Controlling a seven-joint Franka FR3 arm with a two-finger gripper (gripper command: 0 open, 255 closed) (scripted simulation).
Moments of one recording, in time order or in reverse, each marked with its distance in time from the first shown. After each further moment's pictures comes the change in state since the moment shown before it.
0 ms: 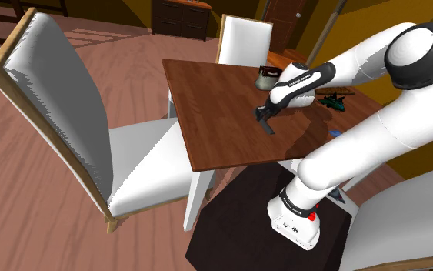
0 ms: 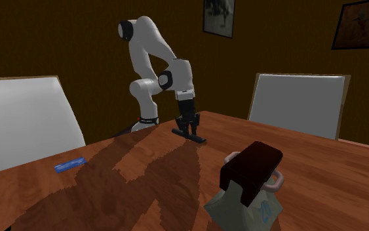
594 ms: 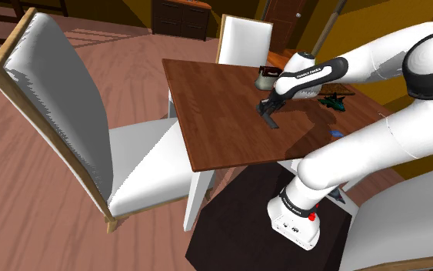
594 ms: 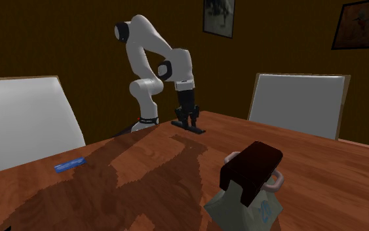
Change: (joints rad) arm -0.018 -0.111 0.028 0.036 -0.018 -0.152 0.013
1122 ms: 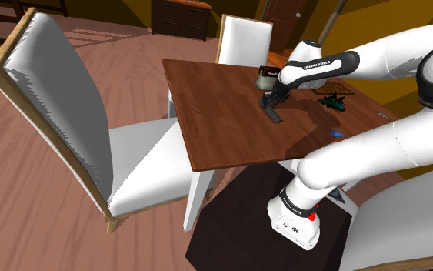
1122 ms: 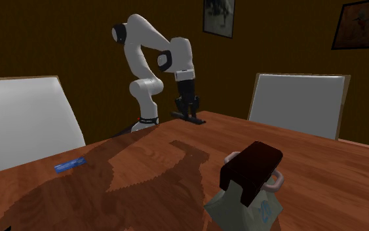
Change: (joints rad) arm -0.005 -0.086 0.027 0.053 0.002 -0.139 0.005
